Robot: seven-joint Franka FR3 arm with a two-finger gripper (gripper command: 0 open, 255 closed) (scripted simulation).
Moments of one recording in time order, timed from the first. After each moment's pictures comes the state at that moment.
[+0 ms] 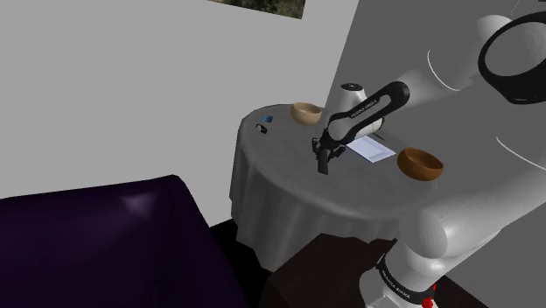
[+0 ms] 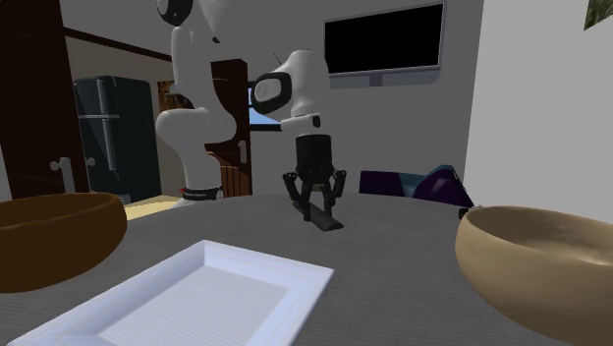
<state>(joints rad) -0.35 -0.09 -0.07 -2.57 -0.31 2.66 0.76</state>
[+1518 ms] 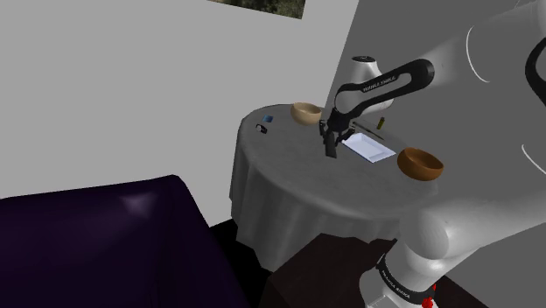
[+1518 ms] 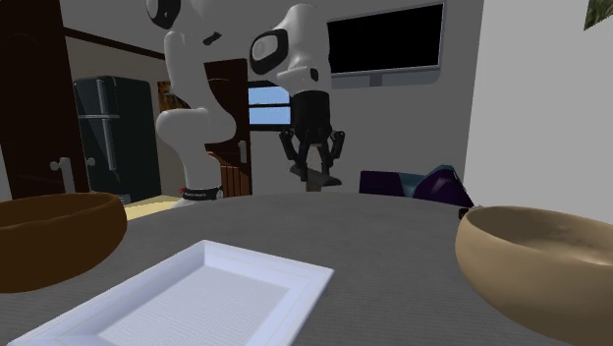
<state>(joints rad) -0.33 -0.26 -0.07 -2.50 -0.24 2.41 0.68</state>
